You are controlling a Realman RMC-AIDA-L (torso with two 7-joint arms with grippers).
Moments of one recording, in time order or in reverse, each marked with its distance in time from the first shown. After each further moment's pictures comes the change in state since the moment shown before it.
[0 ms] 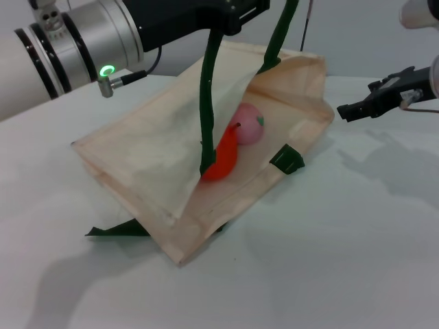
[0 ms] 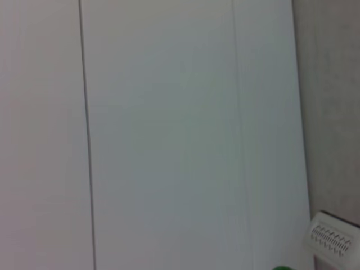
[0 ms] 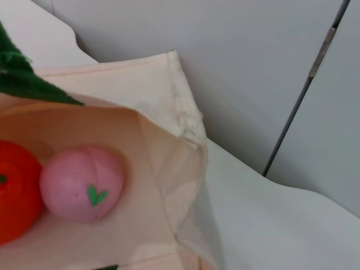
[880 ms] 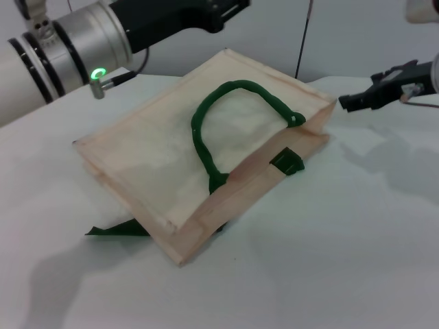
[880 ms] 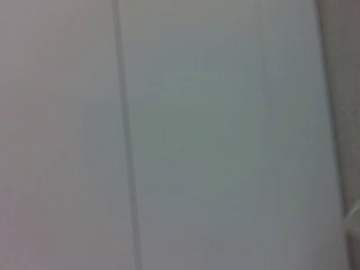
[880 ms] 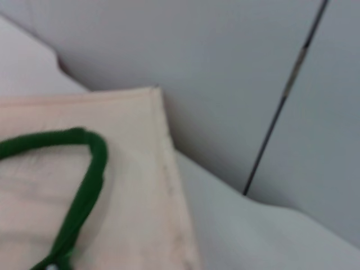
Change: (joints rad) left arm -0.016 -0.003 -0.037 -0.125 -0.097 0.014 0.141; right arm -0.025 0.023 0.039 -0.021 0.001 0.072 -0.006
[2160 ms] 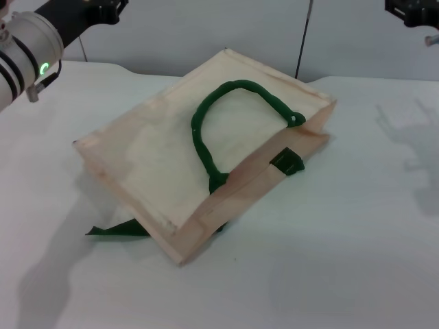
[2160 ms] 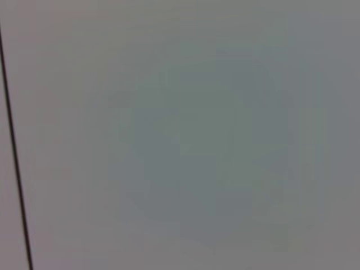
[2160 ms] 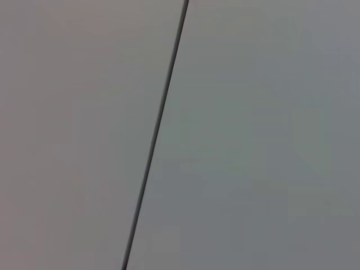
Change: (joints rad) left arm 0.043 -0.007 -0.001 0.000 -0.002 0.534 0.028; right arm -0.324 0.016 -0.434 -0.219 0.313 0.904 -0.041
